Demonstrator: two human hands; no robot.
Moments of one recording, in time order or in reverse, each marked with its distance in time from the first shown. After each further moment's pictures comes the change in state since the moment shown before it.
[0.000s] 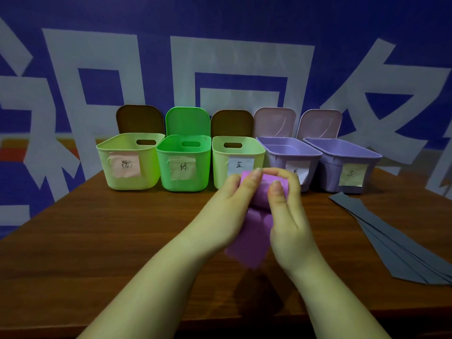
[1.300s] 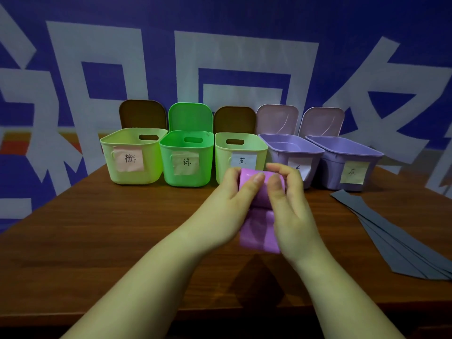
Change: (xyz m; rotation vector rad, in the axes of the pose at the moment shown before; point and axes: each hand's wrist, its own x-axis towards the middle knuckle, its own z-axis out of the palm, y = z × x) left_hand -0.007 -0.004 -0.009 0.066 -0.069 0.119; right_hand -0.001 -0.006 -0.002 -0.123 -0.033 0.062
